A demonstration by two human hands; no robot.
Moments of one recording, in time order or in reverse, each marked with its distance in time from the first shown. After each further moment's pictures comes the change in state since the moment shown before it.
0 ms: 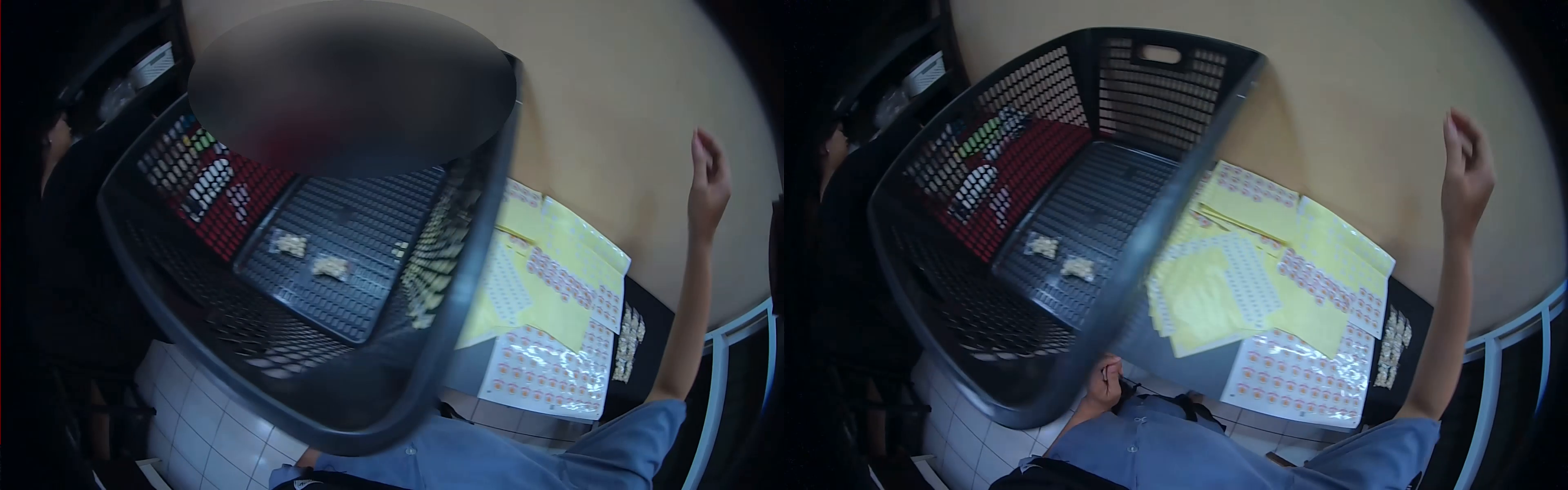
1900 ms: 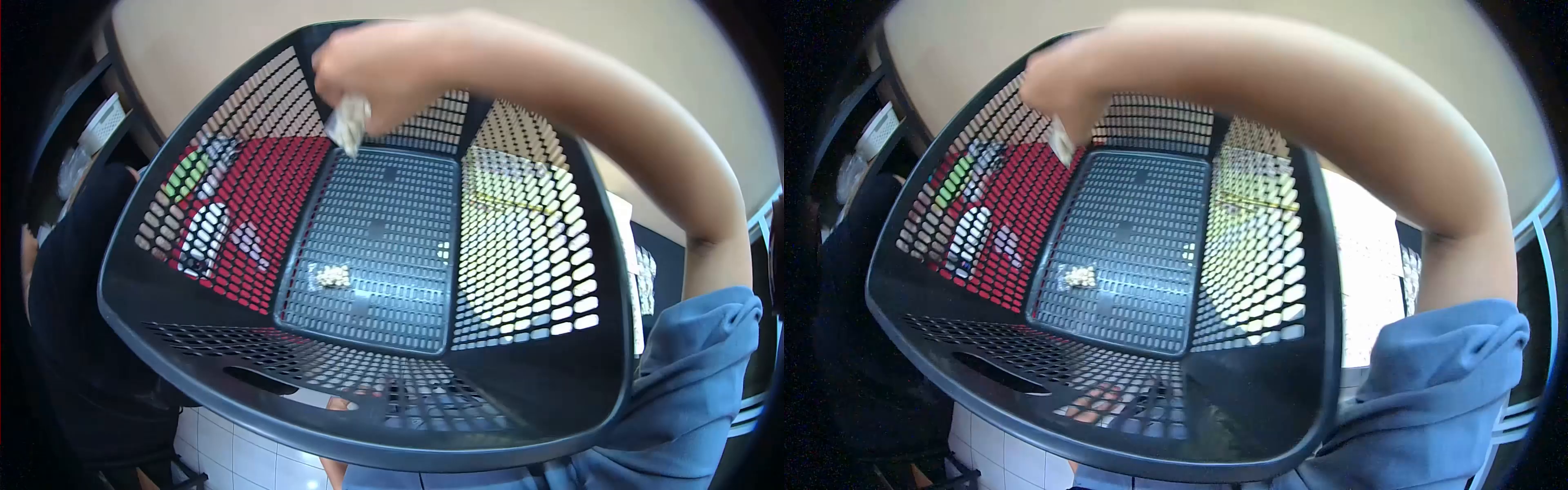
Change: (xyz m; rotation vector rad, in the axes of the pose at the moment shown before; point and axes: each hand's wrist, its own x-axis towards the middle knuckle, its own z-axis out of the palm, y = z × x) left_hand 0.000 -0.068 -0.224 -0.263 -0.531 -0.684; right_hand 0.019 -0.310 0.246 -0.330 -1.248 -0.852
